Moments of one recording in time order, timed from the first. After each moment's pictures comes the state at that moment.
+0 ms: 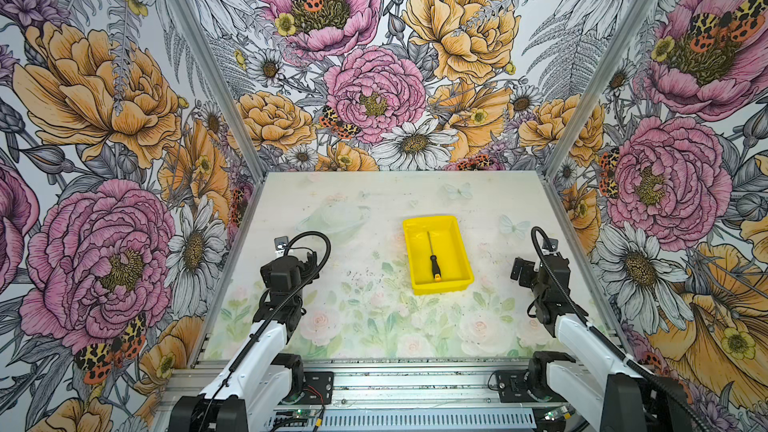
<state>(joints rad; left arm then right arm) -0.06 0.93 0.28 0.18 -0.32 -0.11 -0.07 1.03 0.28 0.16 0.21 0.07</state>
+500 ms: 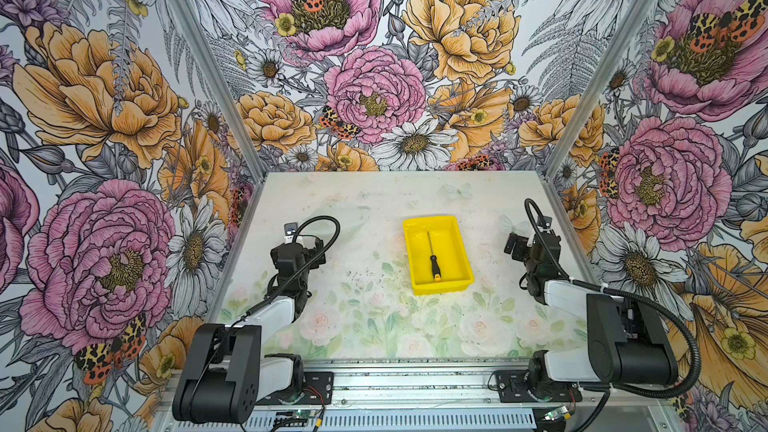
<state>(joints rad) -0.06 1.28 0.37 0.53 -0.25 -0.08 -0.08 1.44 0.46 0.52 0.16 0.11</state>
